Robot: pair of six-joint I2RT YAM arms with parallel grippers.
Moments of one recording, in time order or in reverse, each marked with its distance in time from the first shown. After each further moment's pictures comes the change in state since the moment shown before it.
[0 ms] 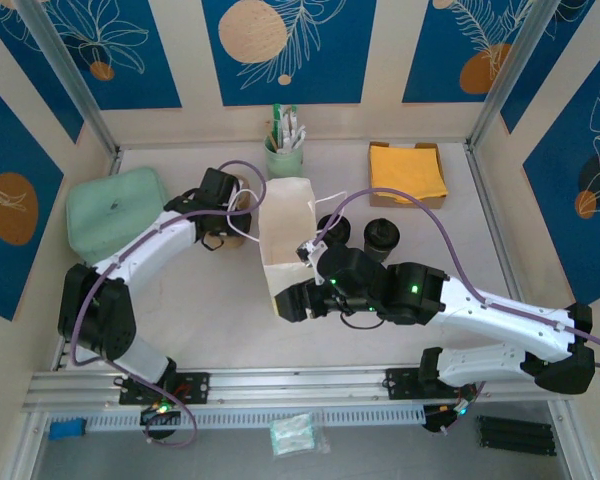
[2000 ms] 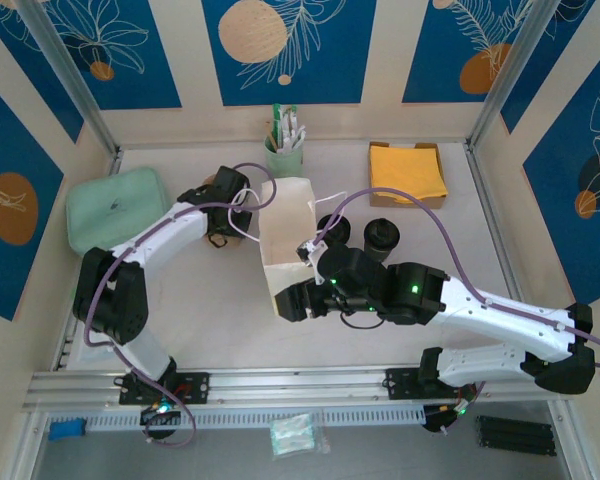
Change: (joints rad) left arm -0.018 0.109 0.083 -0.082 -0.063 0.058; right arm 0.000 -0.003 0.000 0.002 0.004 0.000
